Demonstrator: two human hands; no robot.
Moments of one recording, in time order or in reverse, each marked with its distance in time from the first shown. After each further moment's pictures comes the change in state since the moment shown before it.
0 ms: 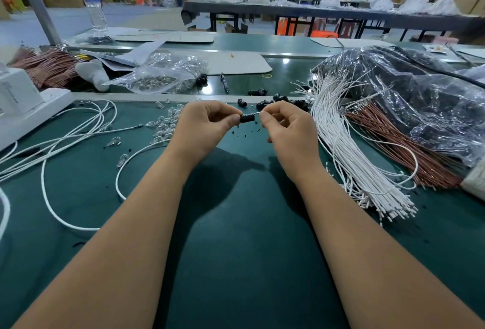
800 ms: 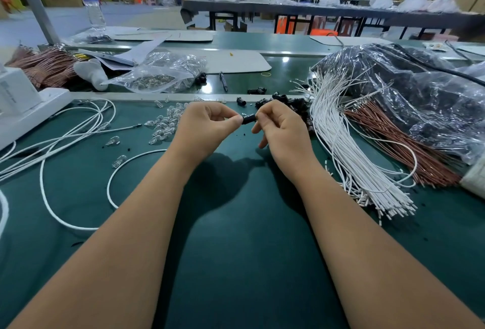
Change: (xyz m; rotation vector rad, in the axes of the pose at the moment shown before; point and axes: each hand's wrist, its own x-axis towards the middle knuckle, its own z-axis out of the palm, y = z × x) left_hand -0.003 0.004 0.004 -0.005 0.007 -0.059; right_hand -0.002 0.001 0.001 0.004 -0.143 0.052
